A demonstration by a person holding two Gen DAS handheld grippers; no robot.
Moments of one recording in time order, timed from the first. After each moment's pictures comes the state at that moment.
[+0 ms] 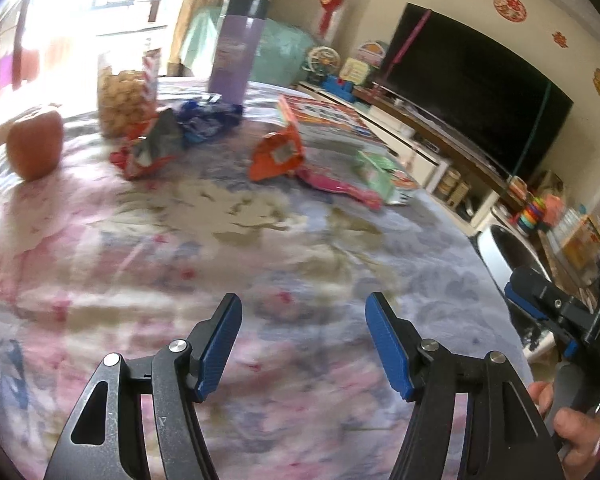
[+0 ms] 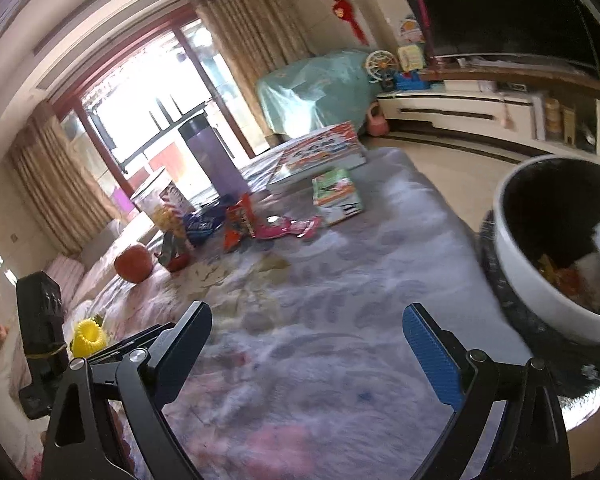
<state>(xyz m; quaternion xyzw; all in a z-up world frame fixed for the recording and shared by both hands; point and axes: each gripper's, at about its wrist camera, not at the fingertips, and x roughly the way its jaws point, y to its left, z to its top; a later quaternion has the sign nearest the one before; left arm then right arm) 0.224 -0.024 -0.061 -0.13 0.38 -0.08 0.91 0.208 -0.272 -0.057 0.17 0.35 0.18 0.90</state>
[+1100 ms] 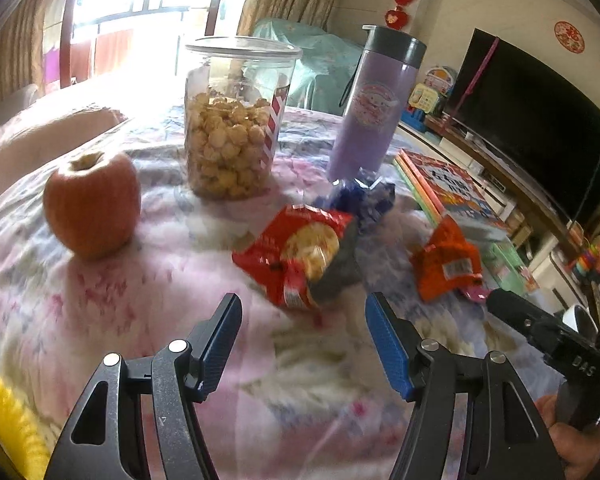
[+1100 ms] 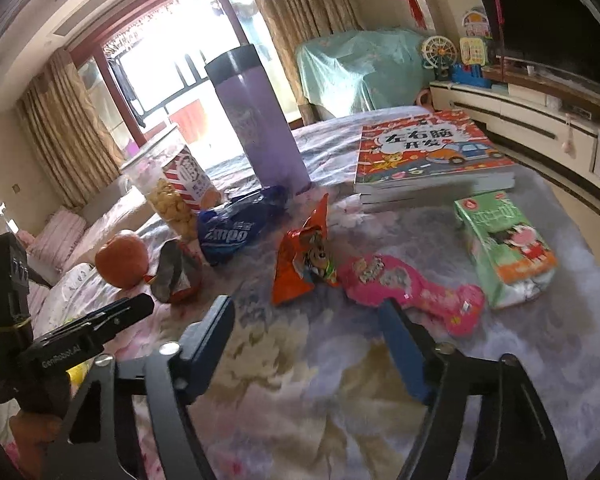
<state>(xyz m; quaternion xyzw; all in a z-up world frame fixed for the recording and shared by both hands) 0.336 0.083 -0.065 -0.14 0.37 0.01 0.92 0.333 -0.136 -0.074 0.10 0.38 0.23 0.89</state>
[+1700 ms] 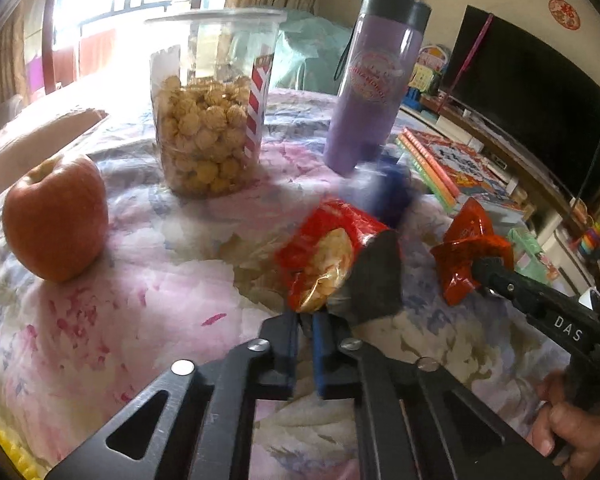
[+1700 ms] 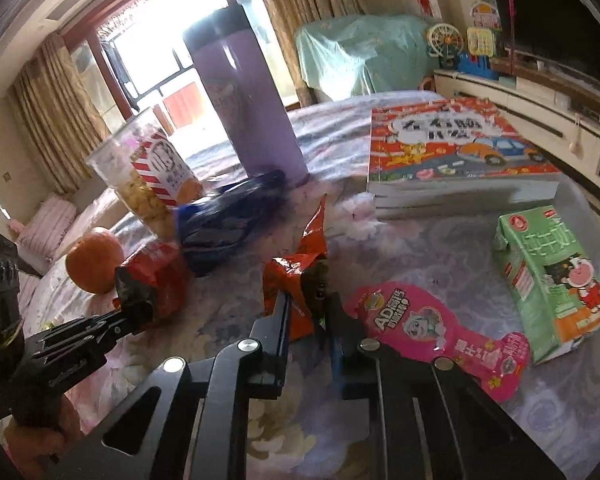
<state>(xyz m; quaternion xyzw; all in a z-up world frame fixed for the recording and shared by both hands) 0.377 0.079 -0.088 -0.11 0.39 -0.01 0.91 0.368 -0.114 -0.090 0.08 0.40 0.23 0.88</state>
